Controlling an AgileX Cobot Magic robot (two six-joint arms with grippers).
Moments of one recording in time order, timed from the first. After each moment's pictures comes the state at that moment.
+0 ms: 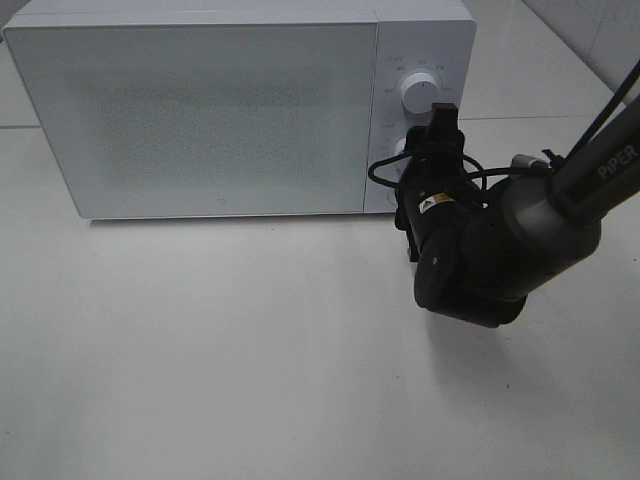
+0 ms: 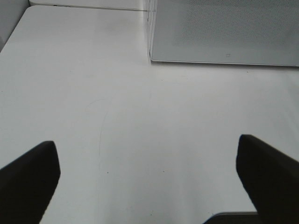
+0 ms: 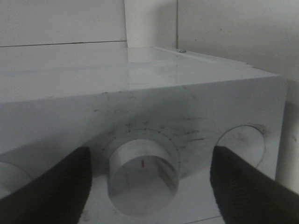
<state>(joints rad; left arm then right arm) -0.01 0.00 -0.52 -0.05 1.07 0.00 0.63 2.11 -0.83 0.80 -1.18 1.30</state>
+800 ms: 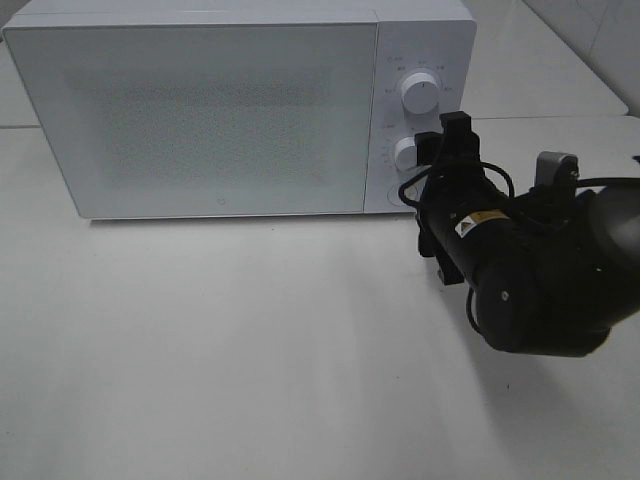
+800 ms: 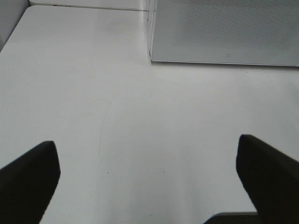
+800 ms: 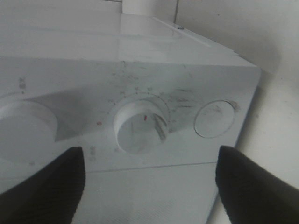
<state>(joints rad) -0.01 0.00 -0.52 -0.05 1.07 0.00 0.63 1.96 -0.61 0.62 -1.16 1.26</state>
